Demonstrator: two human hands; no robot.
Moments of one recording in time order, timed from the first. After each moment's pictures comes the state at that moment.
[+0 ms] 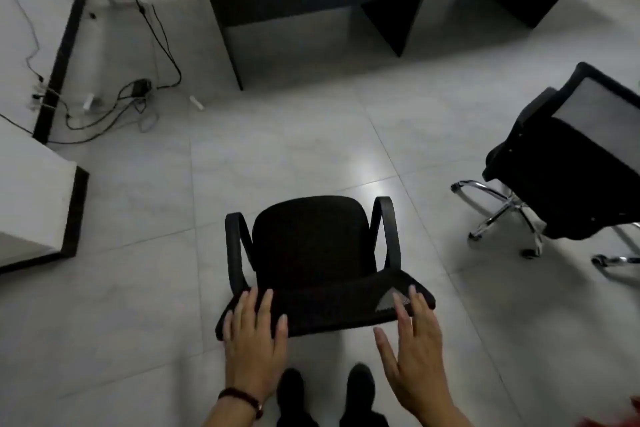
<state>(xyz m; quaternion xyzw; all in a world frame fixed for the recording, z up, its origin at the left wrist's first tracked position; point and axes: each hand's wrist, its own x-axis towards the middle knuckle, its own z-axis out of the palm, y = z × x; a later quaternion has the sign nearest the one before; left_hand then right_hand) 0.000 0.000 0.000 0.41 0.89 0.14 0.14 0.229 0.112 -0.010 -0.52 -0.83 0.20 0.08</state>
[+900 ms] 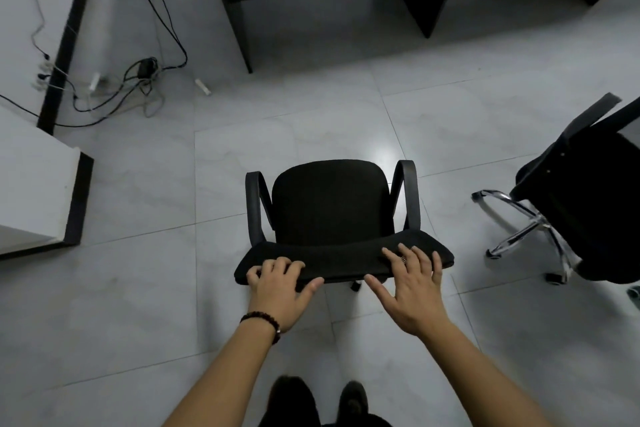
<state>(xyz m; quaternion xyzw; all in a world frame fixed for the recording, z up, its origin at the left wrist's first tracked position) -0.049 0.207 -0.021 0.47 0.86 -0.03 0.22 0.167 0.345 -0.032 -0.47 -0.86 0.18 -0.08</state>
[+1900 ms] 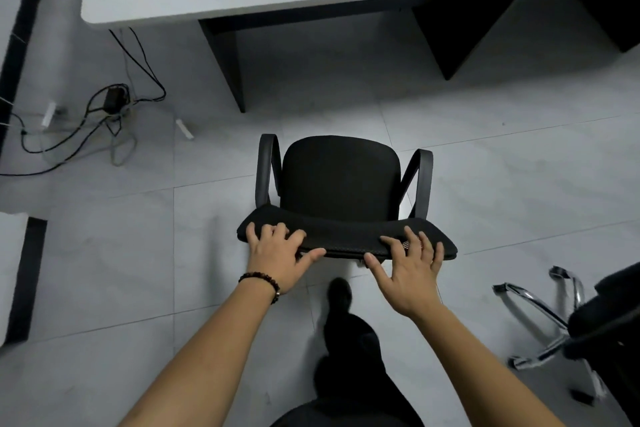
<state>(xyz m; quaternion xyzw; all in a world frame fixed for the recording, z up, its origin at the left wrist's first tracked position) -0.414 0.618 -0.029 0.51 0.84 -0.05 0.19 -0.184 0.729 -0.039 -0.52 -0.83 0.18 -0.08</state>
